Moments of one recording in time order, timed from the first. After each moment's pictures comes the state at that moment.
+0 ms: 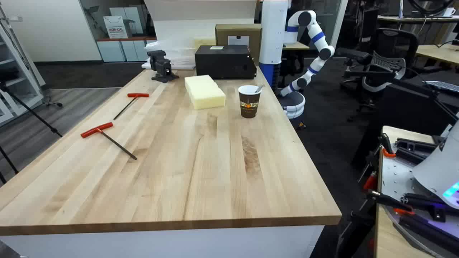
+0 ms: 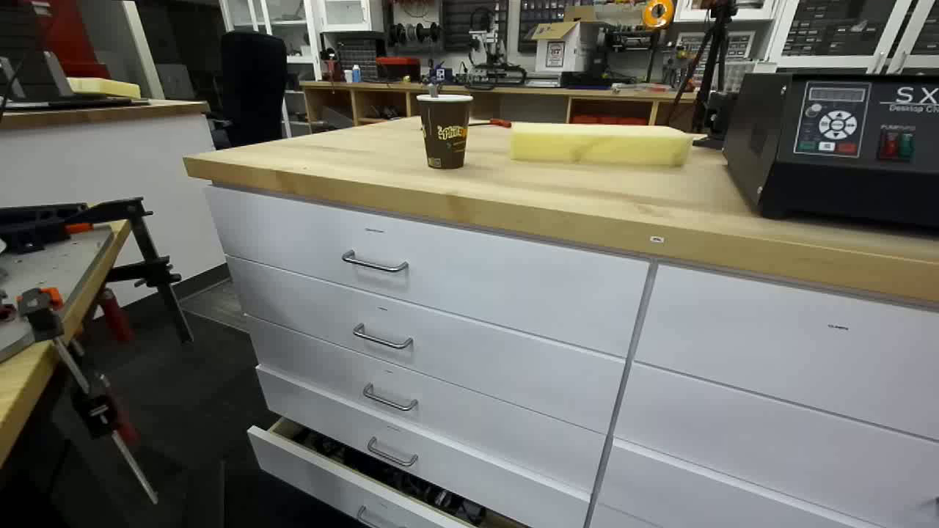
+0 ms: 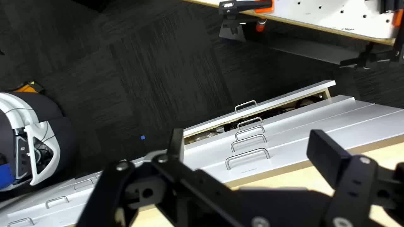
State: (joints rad) arm -0.04 -0.68 0.00 -2.56 -0.28 1.76 -0.19
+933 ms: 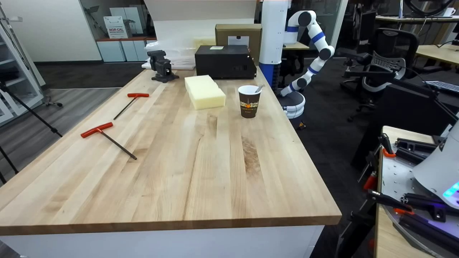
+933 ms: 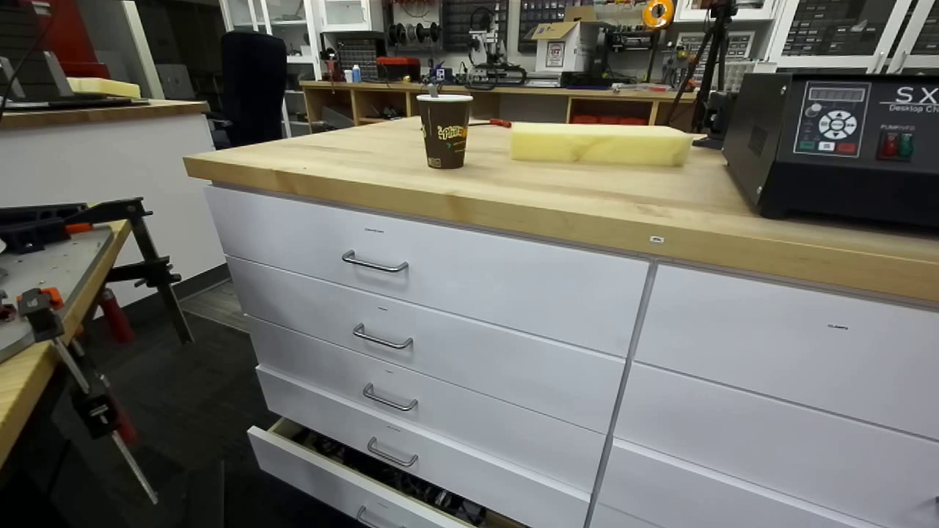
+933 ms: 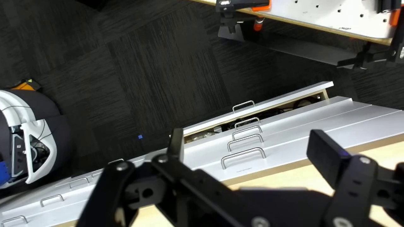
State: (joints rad) arm -0.02 -0.66 0.01 -2.56 -0.27 1.77 -0.18
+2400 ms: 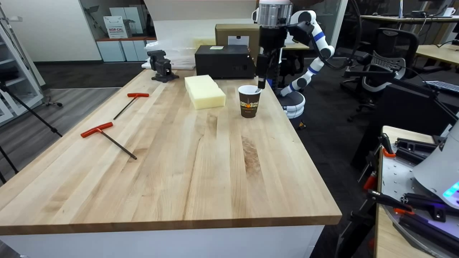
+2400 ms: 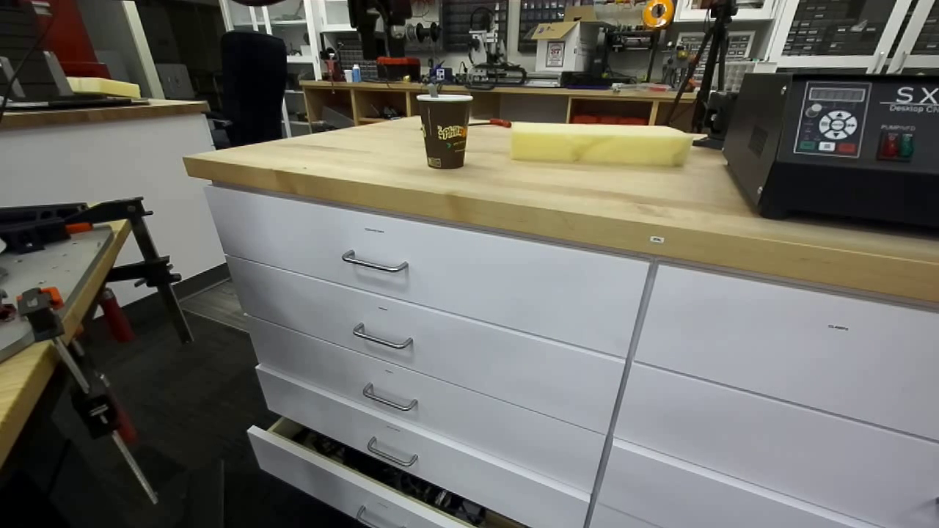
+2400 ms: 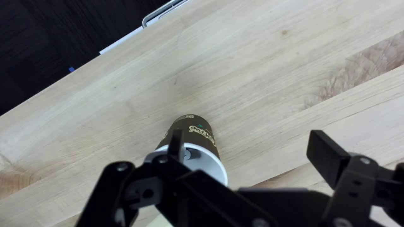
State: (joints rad) arm 0.05 0.01 0.04 -2.25 -0.04 2.33 0.01
